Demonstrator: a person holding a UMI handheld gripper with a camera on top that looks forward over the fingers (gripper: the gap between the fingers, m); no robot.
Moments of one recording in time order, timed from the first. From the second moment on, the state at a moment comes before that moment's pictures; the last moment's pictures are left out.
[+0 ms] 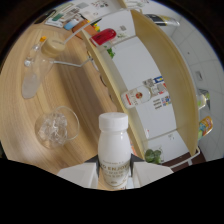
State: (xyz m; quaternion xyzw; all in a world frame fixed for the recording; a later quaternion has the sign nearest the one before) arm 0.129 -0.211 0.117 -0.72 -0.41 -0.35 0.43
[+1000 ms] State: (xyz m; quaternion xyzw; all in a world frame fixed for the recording) arm 0.100 -0.211 0.161 -0.65 -0.48 -0.38 0.46
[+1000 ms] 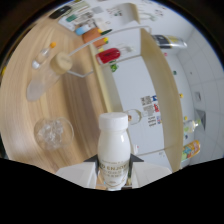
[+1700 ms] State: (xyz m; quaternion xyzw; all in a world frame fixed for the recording) arm 0.144 -0.213 0.058 -0.85 0.00 0.02 0.53
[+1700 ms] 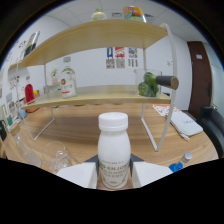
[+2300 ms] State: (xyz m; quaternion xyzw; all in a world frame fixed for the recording) arm 0.158 -0.253 0.070 -0.87 0.02 -0.02 0.50
